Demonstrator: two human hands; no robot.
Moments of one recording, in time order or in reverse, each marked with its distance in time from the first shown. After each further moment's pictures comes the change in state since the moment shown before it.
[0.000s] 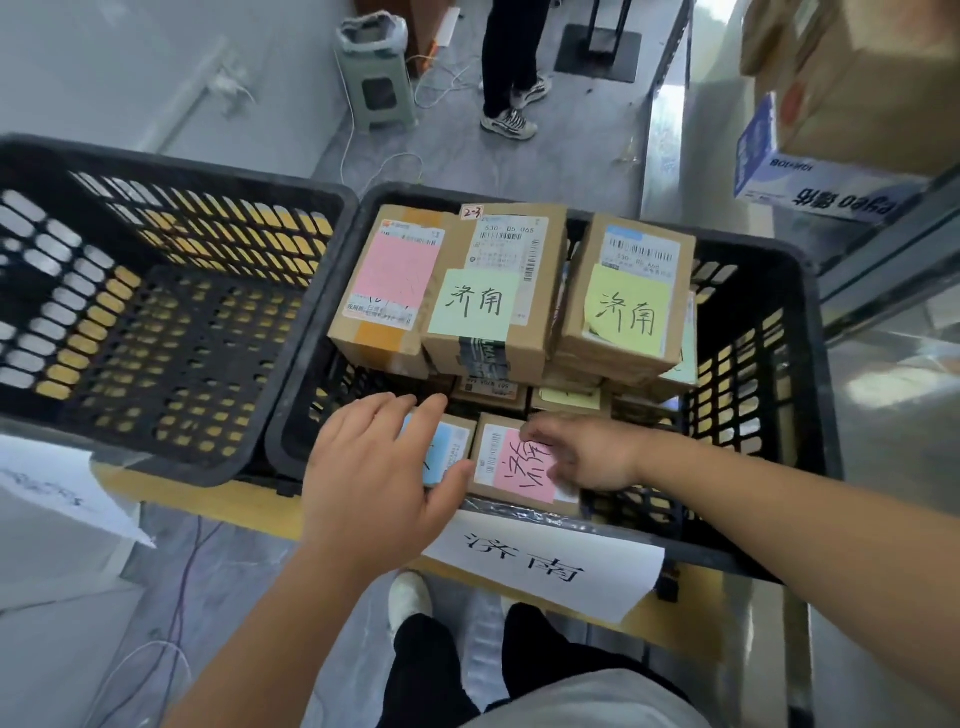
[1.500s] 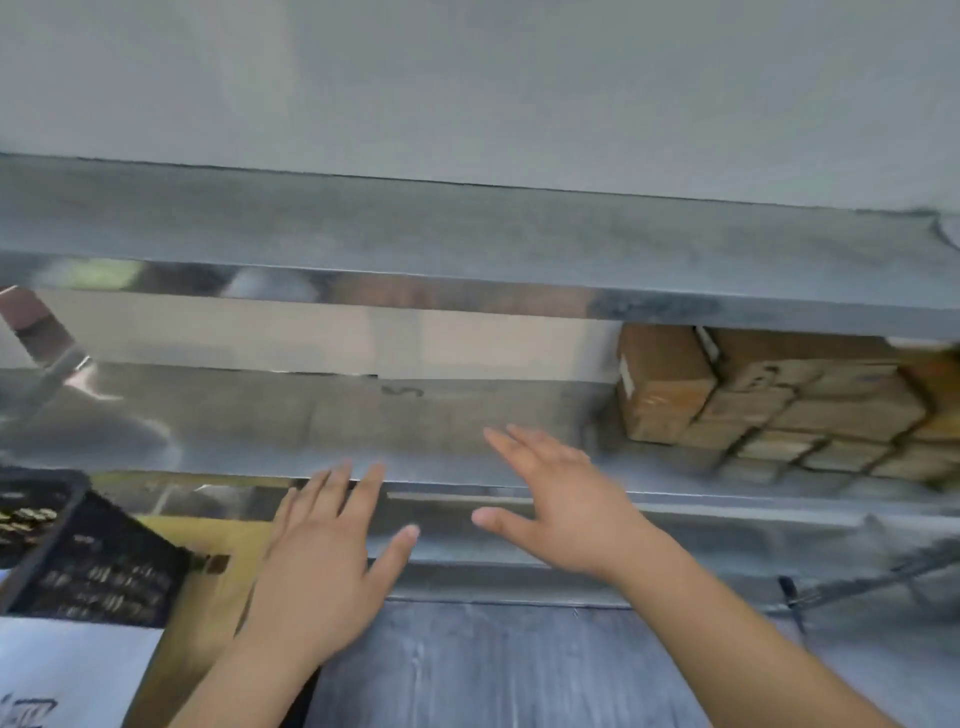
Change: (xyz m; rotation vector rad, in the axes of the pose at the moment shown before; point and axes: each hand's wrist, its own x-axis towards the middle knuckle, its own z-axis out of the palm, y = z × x) left_hand -0.245 0.203 -0.015 0.053 -0.241 1.570; right_hand -0.403 -0.287 0.421 0.743 1.205 1.400
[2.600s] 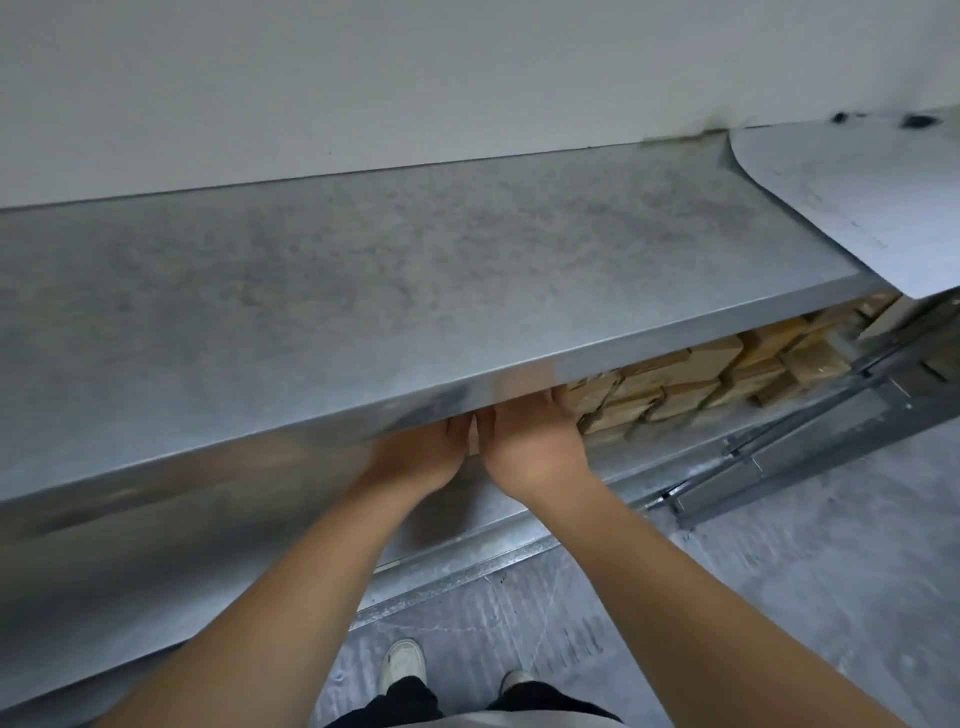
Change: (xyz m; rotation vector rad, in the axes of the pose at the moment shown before) left_hand 0.261 0.302 0.107 -0.426 -0.235 0.347; right_hand 0.061 0.237 -0.032 -0.080 0.326 0.565
